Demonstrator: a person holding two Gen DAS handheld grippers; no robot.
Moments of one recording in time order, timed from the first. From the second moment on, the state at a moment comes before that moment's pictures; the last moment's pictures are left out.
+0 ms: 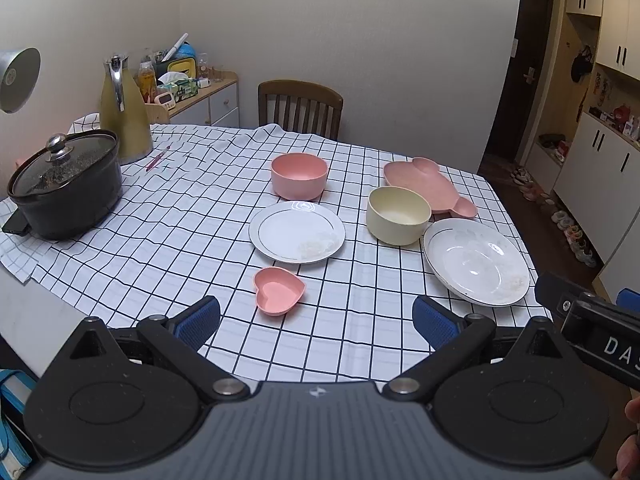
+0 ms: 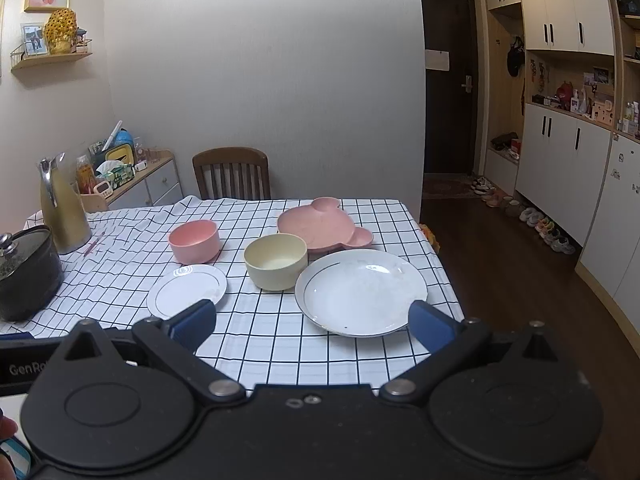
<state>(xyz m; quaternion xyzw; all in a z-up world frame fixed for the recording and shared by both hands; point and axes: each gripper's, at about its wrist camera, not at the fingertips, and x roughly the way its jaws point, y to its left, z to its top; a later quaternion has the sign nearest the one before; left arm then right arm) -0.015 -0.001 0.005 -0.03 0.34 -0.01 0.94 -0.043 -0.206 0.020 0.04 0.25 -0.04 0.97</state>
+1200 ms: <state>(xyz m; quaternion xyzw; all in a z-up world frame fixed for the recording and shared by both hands) 0.006 -0.014 0.011 -0.02 0.34 -0.04 0.94 -0.033 -0.219 0.021 0.06 0.26 -0.06 0.96</state>
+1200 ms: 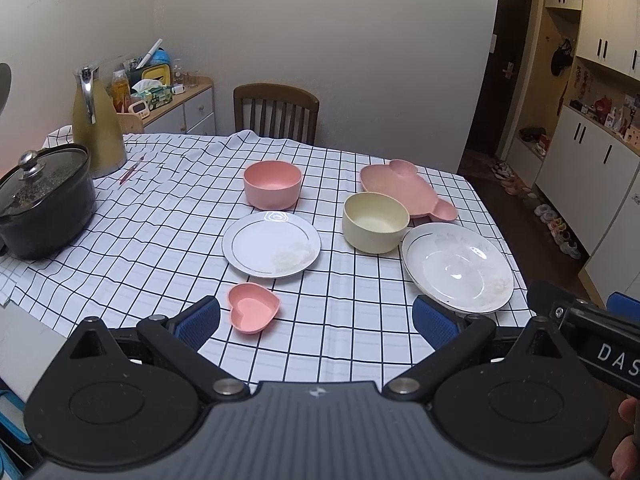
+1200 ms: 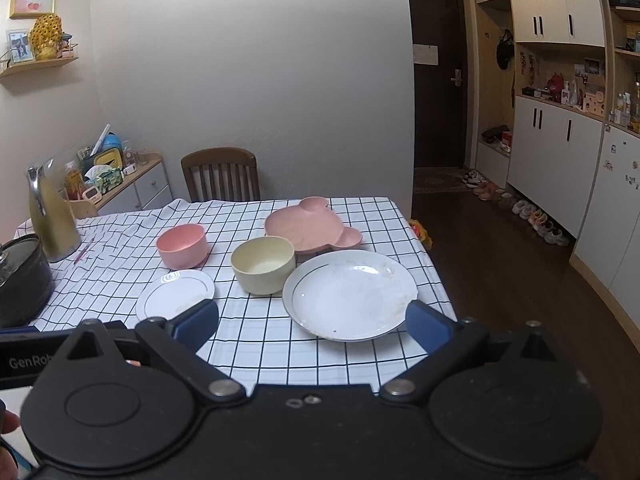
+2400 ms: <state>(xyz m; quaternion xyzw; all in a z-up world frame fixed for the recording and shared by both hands) 0.067 -0.046 -0.005 -0.02 0.36 -0.03 0.93 0.017 -0.254 0.003 0.07 0.28 -0.05 0.96</state>
